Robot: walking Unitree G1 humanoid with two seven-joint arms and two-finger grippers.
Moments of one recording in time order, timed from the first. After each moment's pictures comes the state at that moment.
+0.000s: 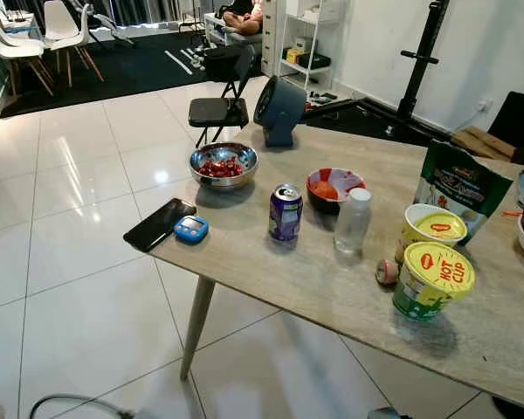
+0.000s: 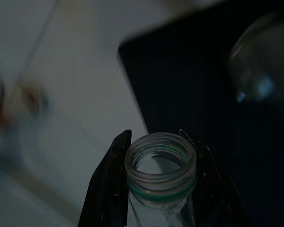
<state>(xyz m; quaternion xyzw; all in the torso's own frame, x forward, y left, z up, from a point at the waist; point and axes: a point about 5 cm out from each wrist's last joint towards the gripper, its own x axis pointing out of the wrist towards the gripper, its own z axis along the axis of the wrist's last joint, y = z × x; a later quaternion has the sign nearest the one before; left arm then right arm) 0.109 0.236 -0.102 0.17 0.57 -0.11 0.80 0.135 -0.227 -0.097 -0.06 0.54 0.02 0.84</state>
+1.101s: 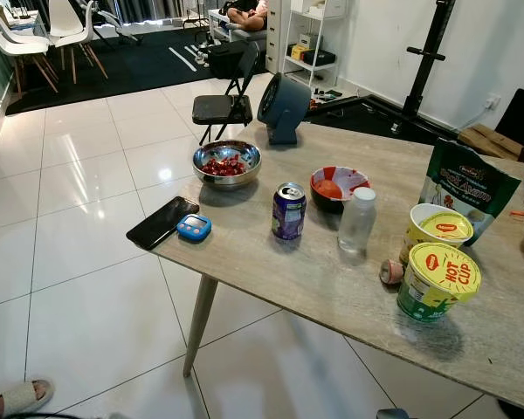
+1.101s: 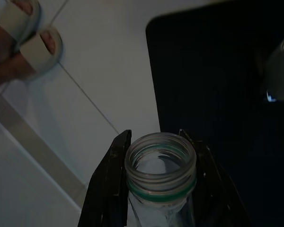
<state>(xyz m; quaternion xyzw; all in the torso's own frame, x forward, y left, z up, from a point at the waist) 0.113 0.250 -0.098 0.16 0.57 -0.04 0.80 0.131 -0.227 -0.099 -0.04 0.55 -0.01 0.84</state>
